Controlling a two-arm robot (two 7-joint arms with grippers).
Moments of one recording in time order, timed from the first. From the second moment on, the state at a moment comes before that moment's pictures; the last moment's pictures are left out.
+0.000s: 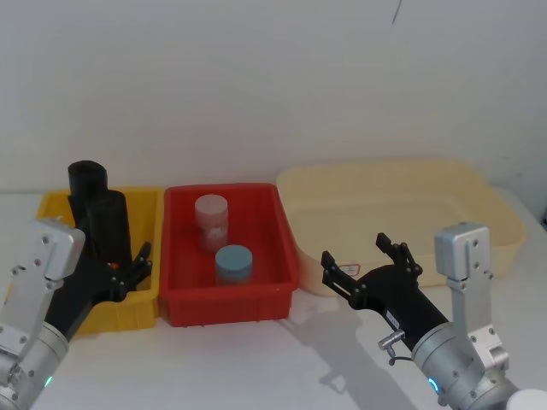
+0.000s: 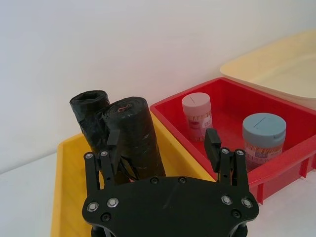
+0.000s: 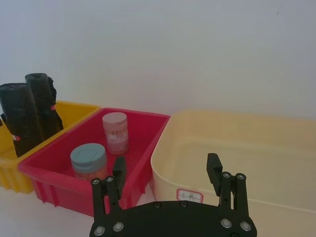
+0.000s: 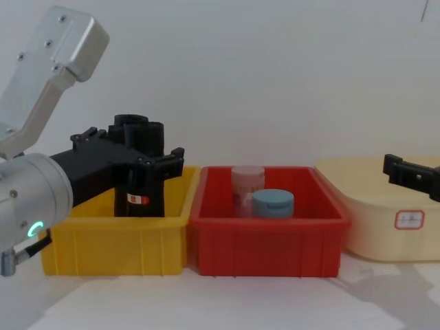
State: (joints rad) left arm -0.24 0.38 0.45 -1.63 -0.20 0.01 -0.01; right arm -0.01 0.34 -0.23 -1.77 0.29 0.03 0.07
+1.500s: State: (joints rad) left arm -0.25 0.34 0.39 -1.54 -0.23 -0.03 -0.02; right arm -0.01 0.34 -0.23 -1.77 0.29 0.03 0.07
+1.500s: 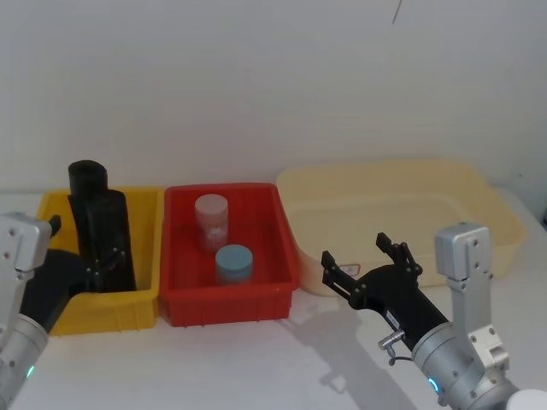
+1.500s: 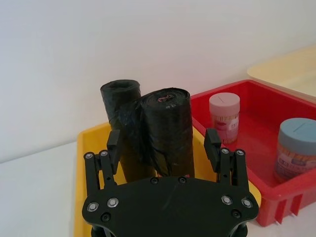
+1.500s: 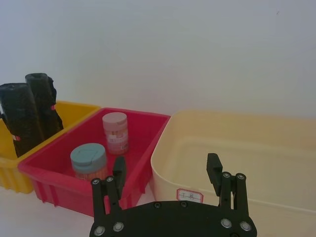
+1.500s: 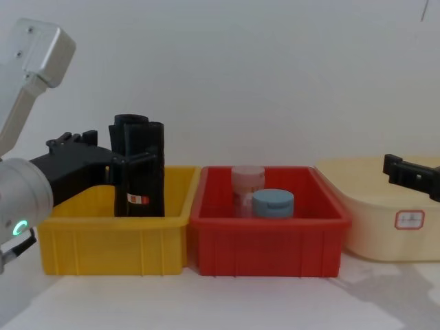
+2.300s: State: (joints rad) left arm -0.41 0.25 0.39 -1.28 -0.26 -0.11 -0.15; right arm -0.01 0.34 -0.23 -1.77 0.29 0.03 0.07
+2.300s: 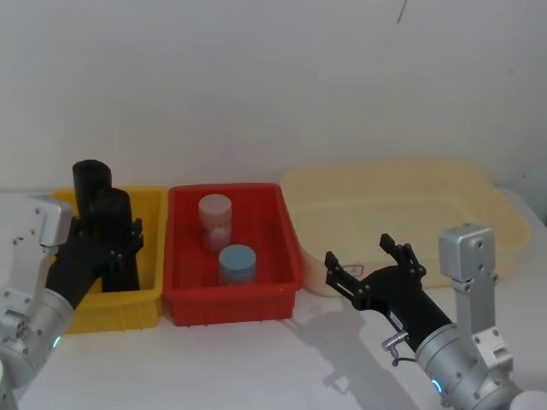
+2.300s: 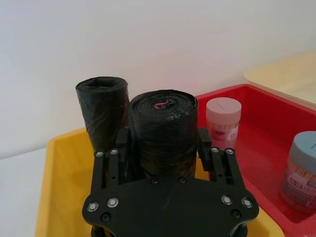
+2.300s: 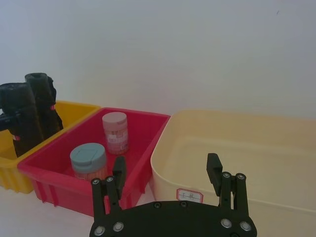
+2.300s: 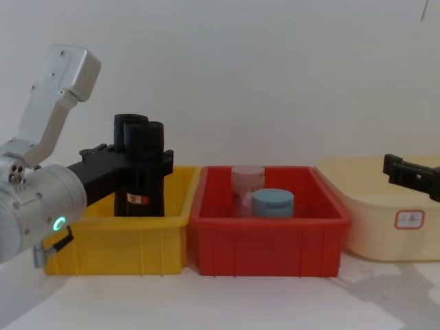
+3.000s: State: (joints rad) left arm -0.47 0.22 0.39 -1.21 -0.26 -0.13 -0.20; right arm -0.01 0.34 -0.23 -1.77 0.29 0.03 0.07
